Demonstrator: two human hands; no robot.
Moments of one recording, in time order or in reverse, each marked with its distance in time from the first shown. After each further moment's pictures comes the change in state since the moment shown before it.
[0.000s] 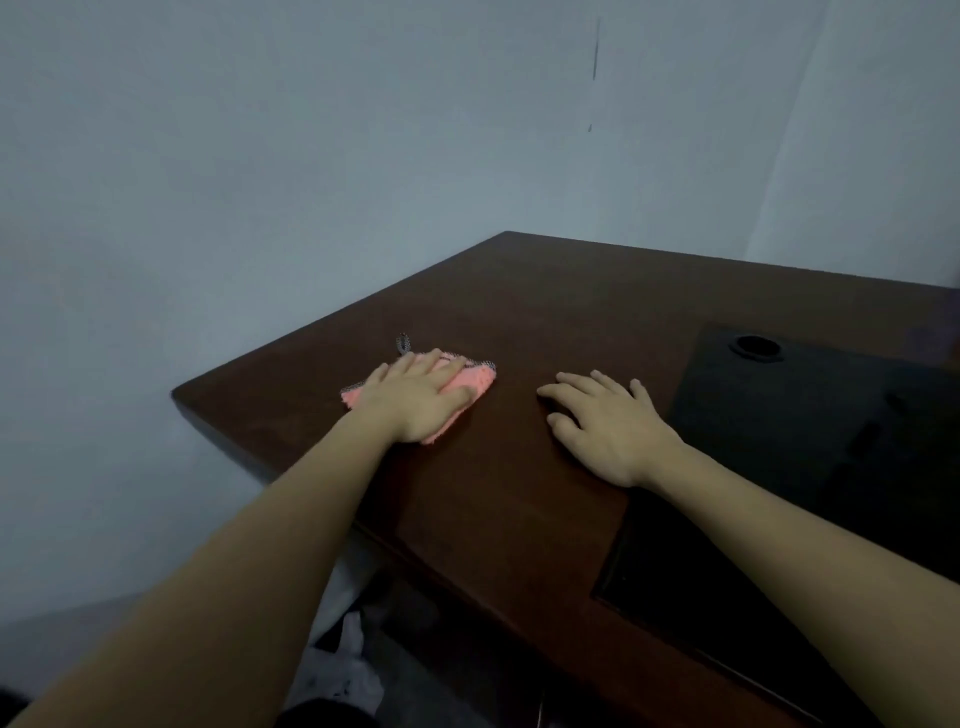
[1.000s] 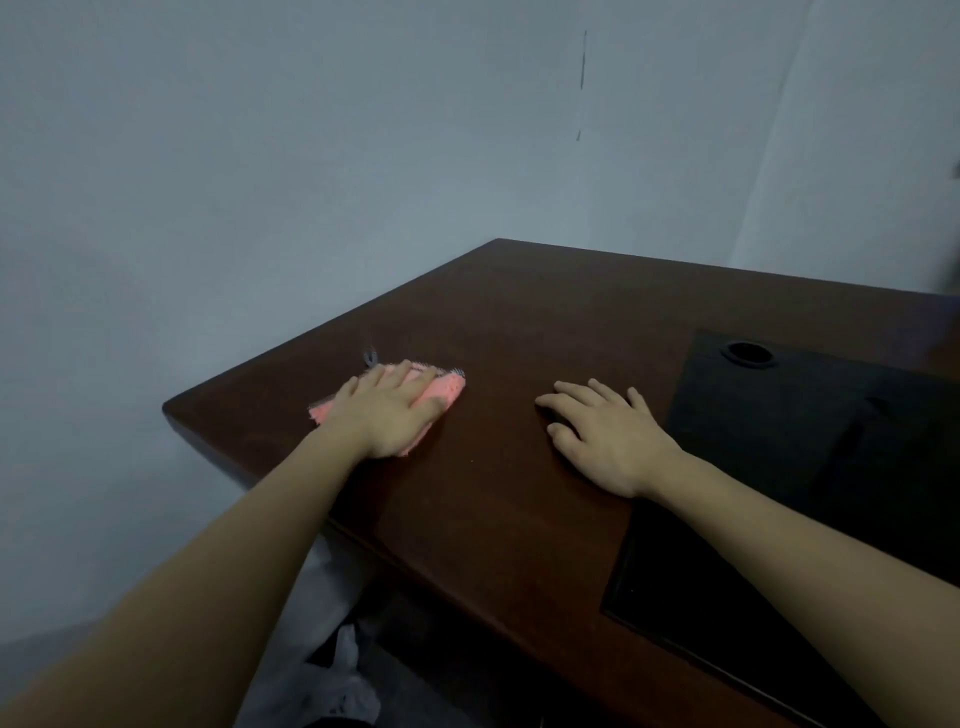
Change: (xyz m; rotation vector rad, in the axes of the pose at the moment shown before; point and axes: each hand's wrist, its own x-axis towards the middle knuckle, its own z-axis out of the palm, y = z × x) left_hand -0.002 -0.030 0.002 0.006 0.017 -0.035; right_hand 0.002 -0.002 -0.001 -0.004 -0.012 -0.010
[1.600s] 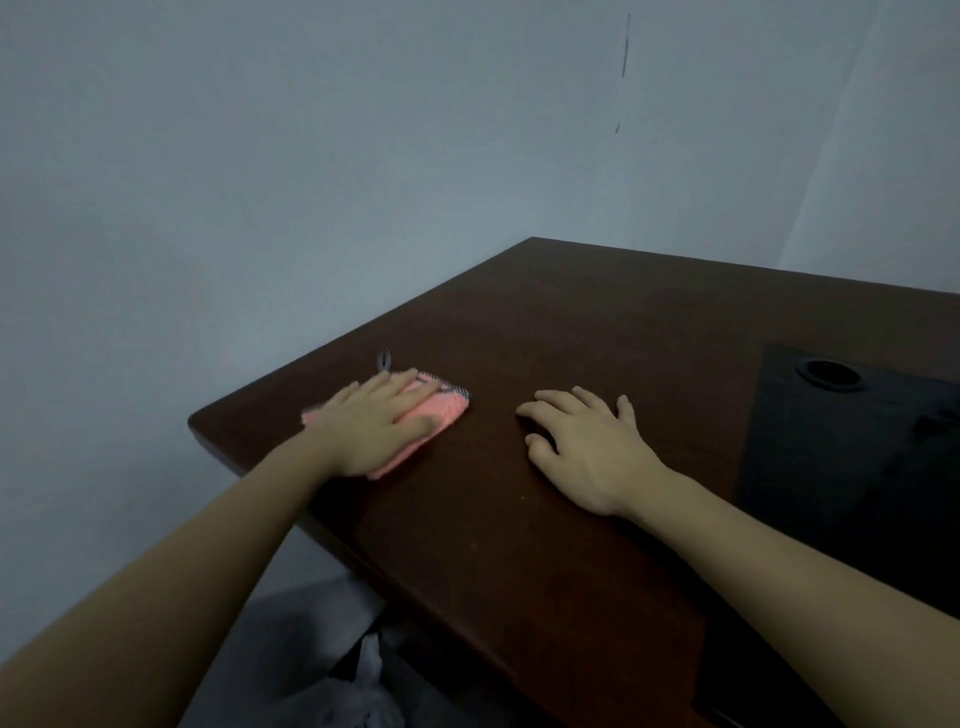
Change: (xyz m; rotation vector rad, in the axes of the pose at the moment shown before) left_hand 0.009 -0.063 -0.002 0.007 -0.033 0.121; right_hand 0.048 -0.052 0.010 0.039 0.025 -0.050
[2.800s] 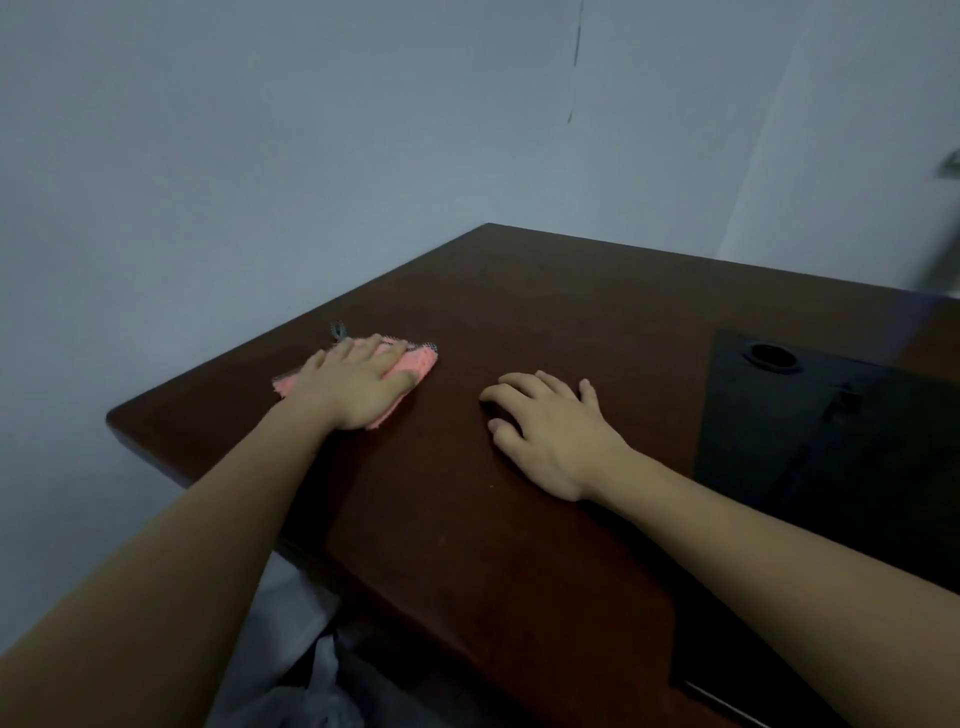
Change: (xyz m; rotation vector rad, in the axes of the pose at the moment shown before) left_hand 0.049 0.013 -0.004 0.003 0.037 -0.127; right_hand -0.002 -0.004 -0.001 -0.009 0.014 -0.002
